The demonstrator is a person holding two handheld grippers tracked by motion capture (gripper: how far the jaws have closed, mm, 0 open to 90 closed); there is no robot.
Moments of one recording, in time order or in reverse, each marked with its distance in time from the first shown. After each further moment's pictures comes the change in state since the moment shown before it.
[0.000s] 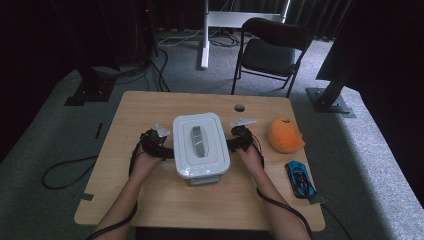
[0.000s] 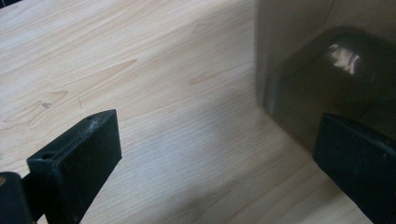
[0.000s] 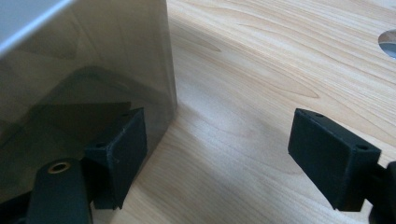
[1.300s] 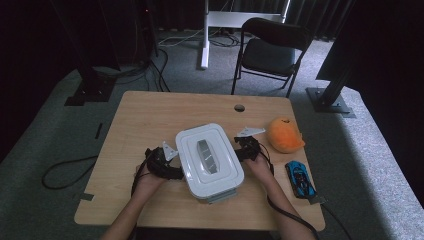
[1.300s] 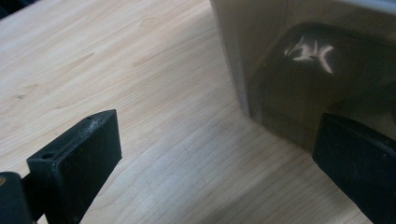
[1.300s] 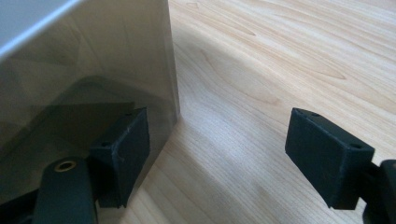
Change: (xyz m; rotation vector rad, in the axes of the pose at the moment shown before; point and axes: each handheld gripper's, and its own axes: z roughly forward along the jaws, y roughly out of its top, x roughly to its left) left arm -0.055 -0.028 -0.041 -0.029 -0.005 0.097; right arm 0.001 -0.029 -0.029 -0.033 0.124 -0.083
